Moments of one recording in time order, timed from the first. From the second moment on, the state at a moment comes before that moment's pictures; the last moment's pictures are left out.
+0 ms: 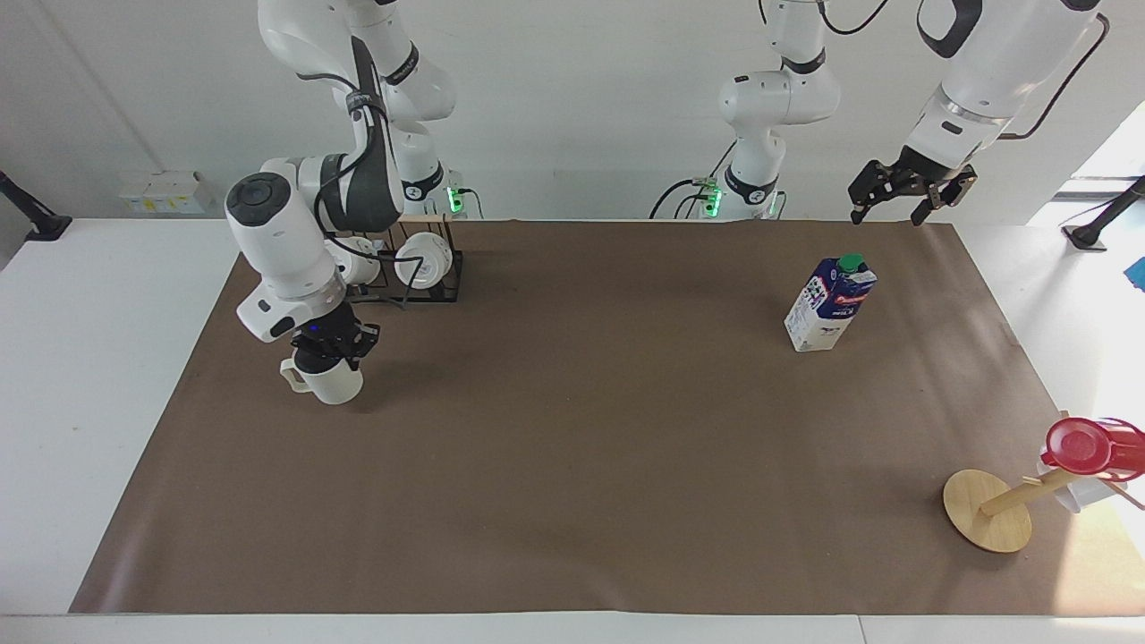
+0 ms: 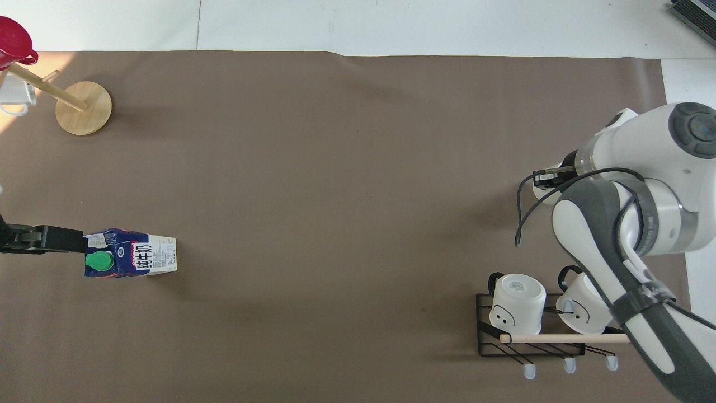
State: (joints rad) left arm 0.02 -0.25 -0.03 -1.93 -0.04 1.64 0.05; right arm -0.02 0.17 0.08 -1.93 -0.03 2.12 0.00
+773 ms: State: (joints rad) left arm 0.02 -0.29 -0.04 -2.15 -0.04 1.85 0.05; right arm 0.33 0.17 0.09 -1.84 0.00 2.04 0.41
